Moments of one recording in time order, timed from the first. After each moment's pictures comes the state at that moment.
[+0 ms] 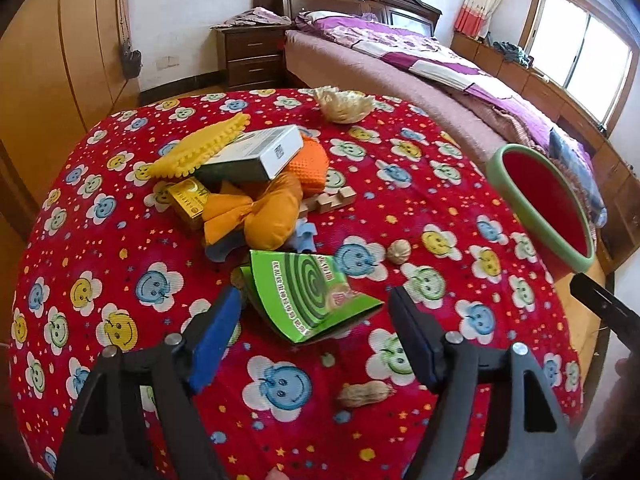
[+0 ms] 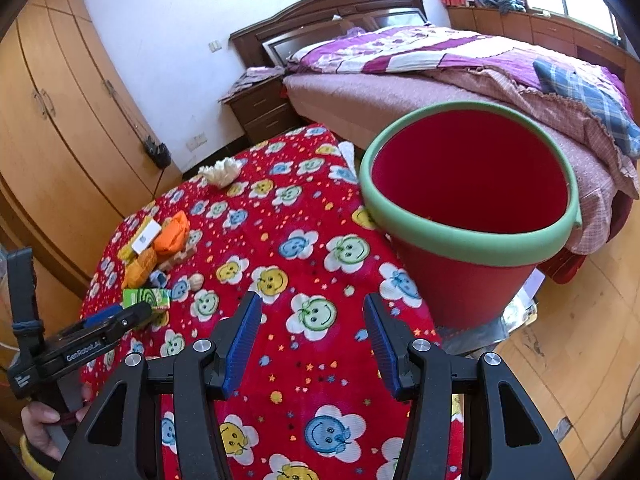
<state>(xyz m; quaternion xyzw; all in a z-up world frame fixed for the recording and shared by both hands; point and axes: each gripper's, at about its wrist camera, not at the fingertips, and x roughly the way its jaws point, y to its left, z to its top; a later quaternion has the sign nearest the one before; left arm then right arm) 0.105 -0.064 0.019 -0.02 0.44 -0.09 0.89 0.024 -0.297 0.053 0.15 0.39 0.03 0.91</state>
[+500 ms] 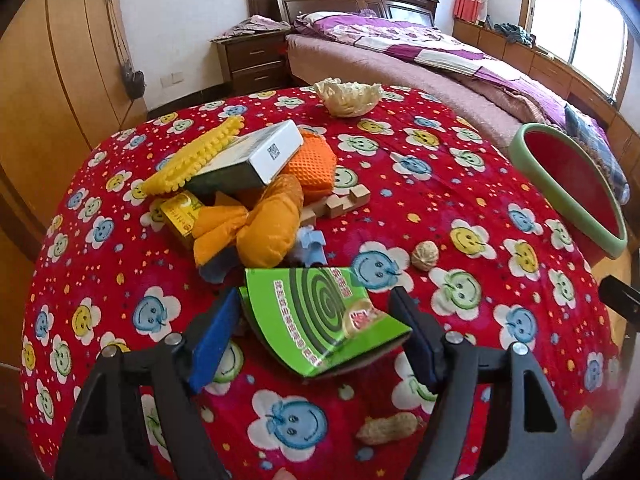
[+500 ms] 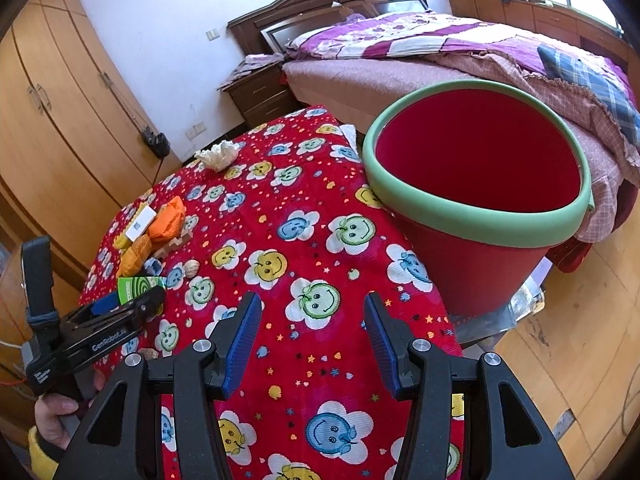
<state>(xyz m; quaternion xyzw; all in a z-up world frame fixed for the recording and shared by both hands) 0.122 -0.078 0.003 0.03 0.43 -0.06 0.90 0.029 -0.294 0.039 0.16 0.42 0.03 0.89</state>
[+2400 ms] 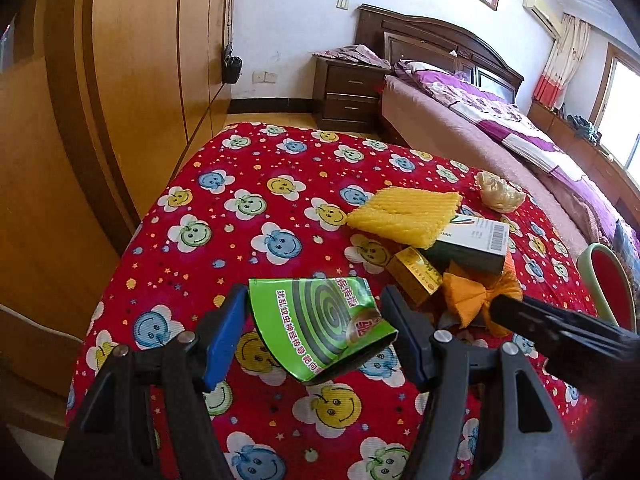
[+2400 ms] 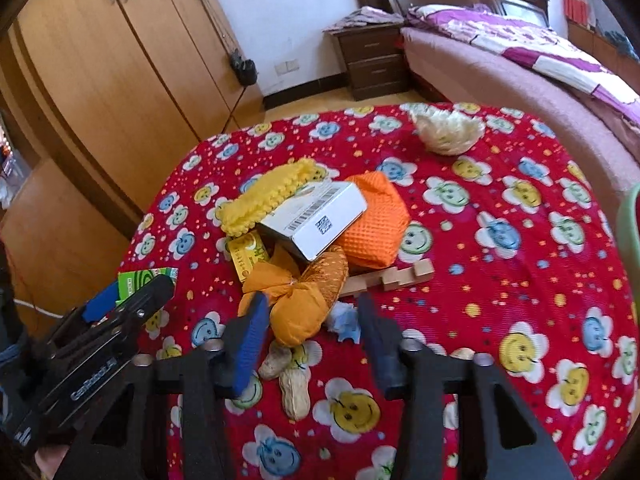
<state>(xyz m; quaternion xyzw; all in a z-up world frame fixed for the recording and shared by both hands) 0.126 0.074 0.024 -0.09 0.38 0.05 0.92 0.150 -0.083 0.031 0.06 0.47 0.18 0.86</state>
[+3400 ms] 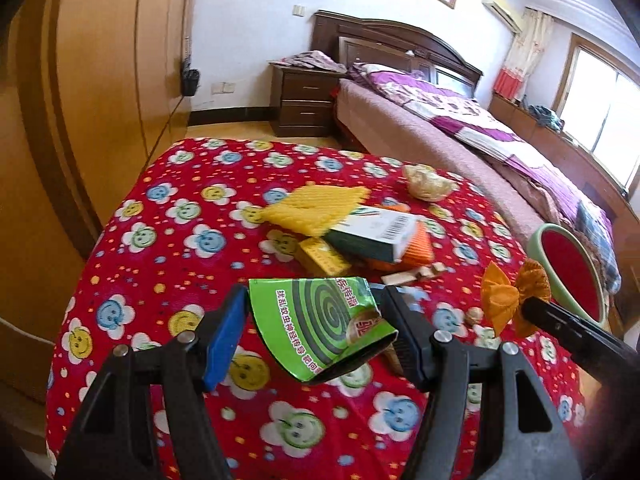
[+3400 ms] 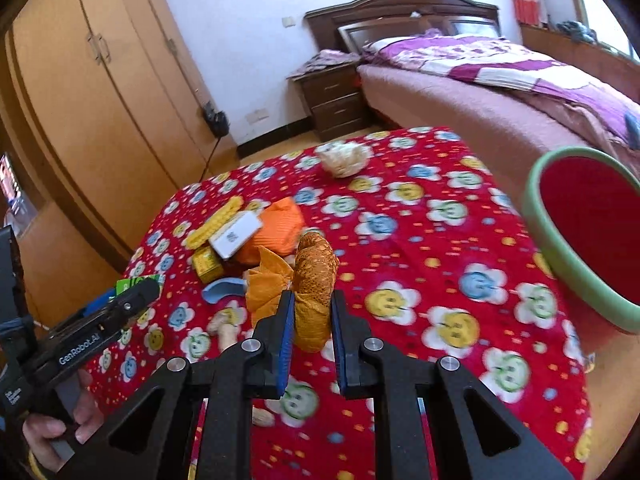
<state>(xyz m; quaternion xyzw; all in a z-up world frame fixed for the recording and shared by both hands) 0.100 0.021 0.049 -0.08 0.37 -0.02 0.93 0.080 -0.179 0.062 0.10 0.39 0.12 0.91</state>
